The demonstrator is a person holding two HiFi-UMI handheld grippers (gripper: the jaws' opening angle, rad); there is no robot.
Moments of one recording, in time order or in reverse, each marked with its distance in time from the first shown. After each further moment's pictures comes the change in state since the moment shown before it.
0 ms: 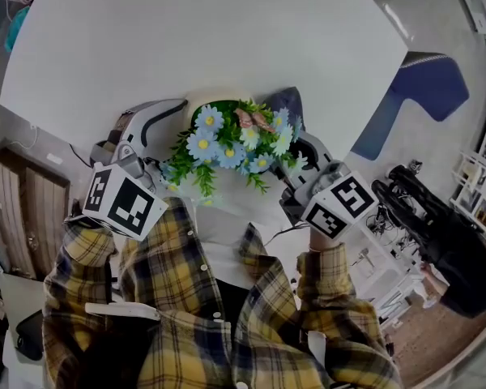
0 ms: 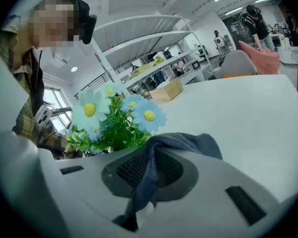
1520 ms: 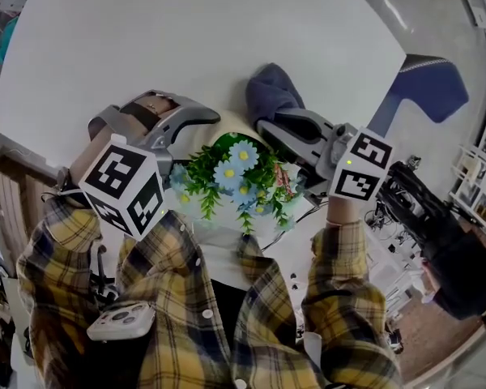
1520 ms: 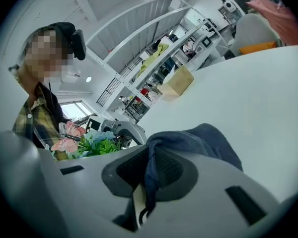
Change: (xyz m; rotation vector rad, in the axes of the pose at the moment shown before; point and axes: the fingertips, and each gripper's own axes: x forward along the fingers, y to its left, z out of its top) left arm 0.036 -0.002 0.027 0.365 0.115 -0.440; right arm 0.027 -0.027 0.041 0.105 0.136 0.317
